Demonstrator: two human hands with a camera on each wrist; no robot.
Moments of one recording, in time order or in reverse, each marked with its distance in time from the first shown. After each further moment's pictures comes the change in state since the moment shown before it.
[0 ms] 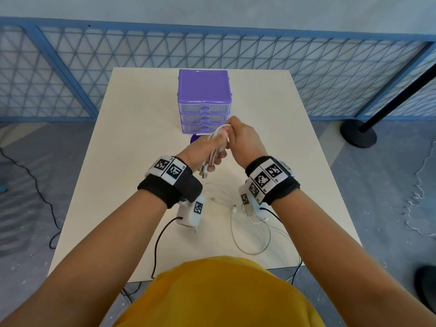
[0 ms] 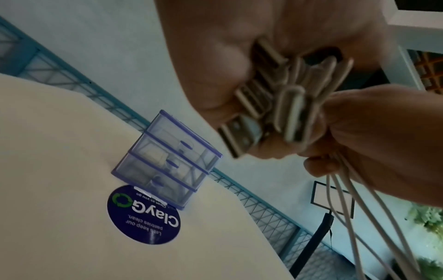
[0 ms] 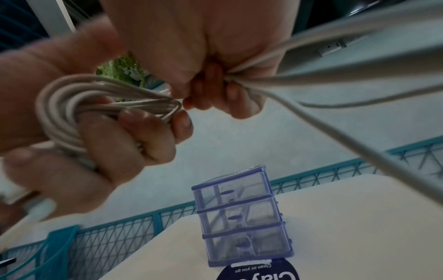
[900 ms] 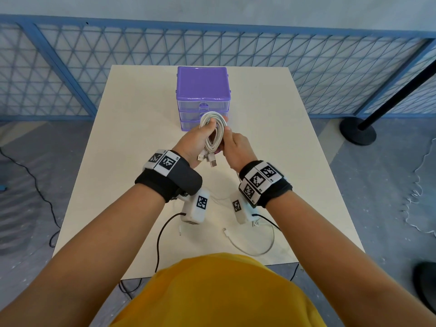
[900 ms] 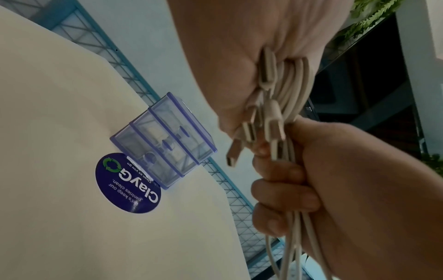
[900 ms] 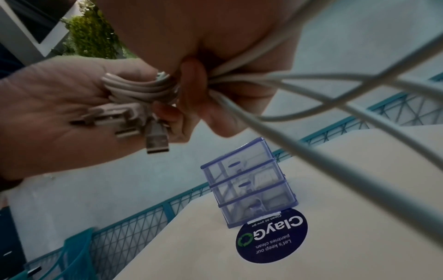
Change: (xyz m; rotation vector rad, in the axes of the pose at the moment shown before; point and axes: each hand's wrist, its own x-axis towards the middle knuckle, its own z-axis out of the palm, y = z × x) left_hand 0.000 0.008 0.005 -0.346 0.084 0.109; right_hand -0.010 0.007 0.025 0.282 0.012 0.172
